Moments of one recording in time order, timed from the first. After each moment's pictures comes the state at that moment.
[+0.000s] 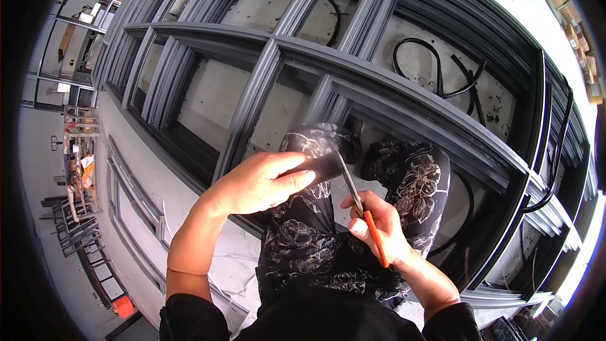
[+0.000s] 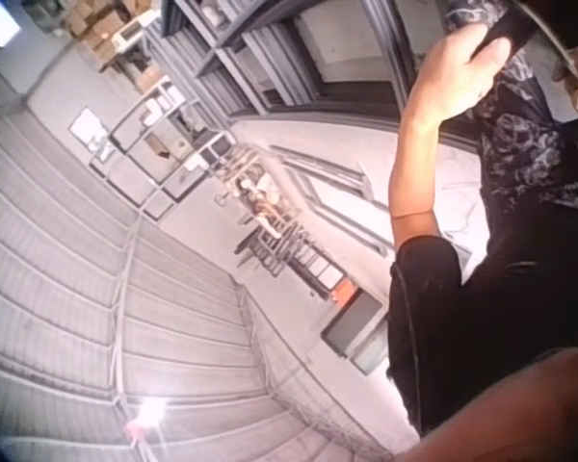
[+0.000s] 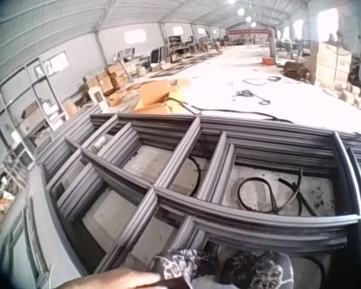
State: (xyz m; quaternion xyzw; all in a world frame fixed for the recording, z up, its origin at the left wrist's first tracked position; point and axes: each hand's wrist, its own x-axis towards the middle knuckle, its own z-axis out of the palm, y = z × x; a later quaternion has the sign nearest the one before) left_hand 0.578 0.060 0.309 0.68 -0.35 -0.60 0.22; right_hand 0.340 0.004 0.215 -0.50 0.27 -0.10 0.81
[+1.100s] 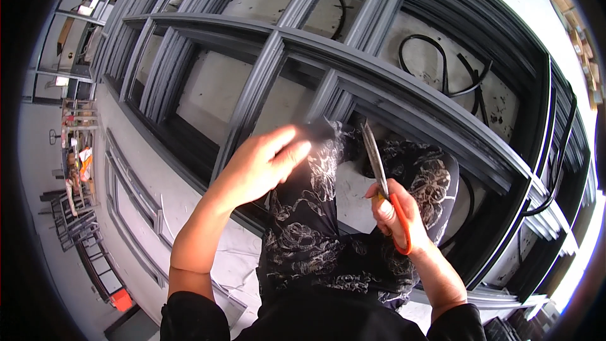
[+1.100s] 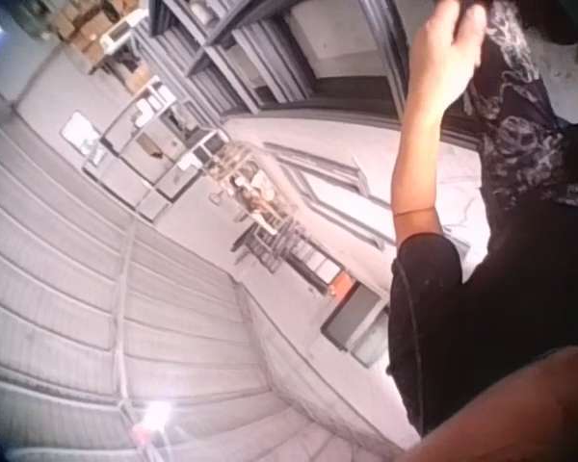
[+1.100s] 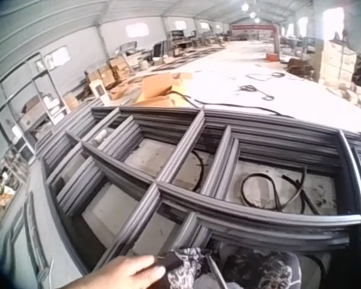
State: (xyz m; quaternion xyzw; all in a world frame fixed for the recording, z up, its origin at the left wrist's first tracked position) left_hand 0.594 0.062 0.271 0.74 -0.37 -0.47 0.29; right_hand 0.338 -0.018 0.203 -0.48 0.33 -0.08 0.81
